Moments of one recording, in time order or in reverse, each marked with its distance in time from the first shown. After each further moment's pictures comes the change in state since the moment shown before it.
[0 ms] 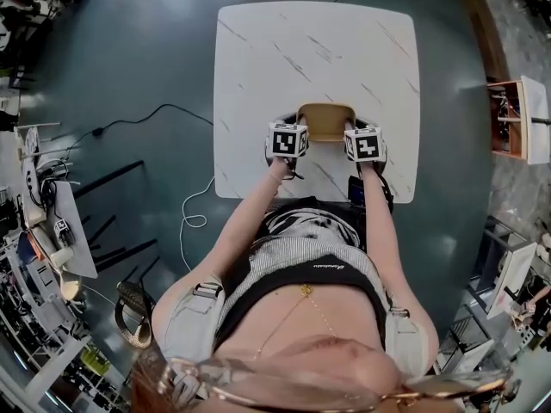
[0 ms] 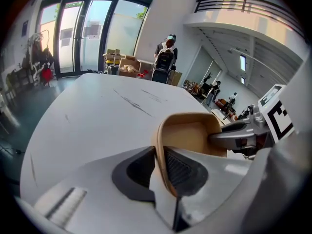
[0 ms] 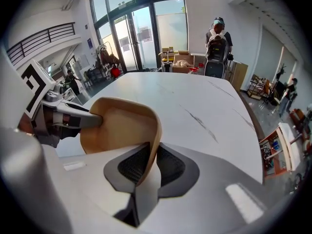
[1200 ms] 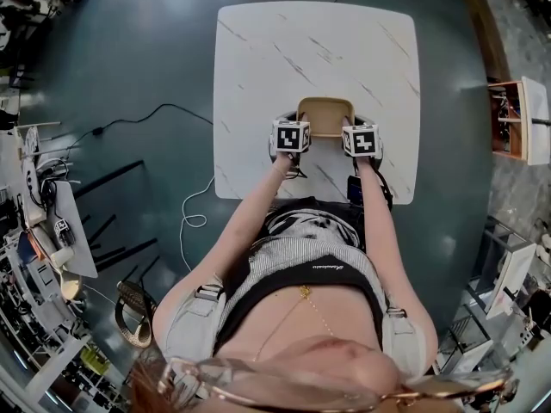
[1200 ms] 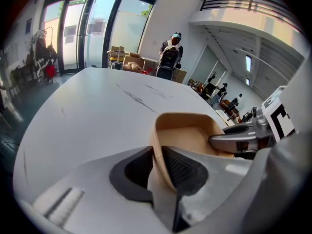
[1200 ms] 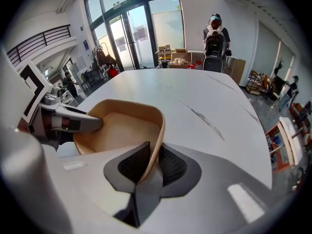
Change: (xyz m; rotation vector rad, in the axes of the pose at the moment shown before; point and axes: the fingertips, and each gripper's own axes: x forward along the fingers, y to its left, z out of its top) left arm 0.023 0.008 -0.006 -0.037 0.020 0.031; right arm 0.025 -0.004 -0.002 0.042 0.002 -0.002
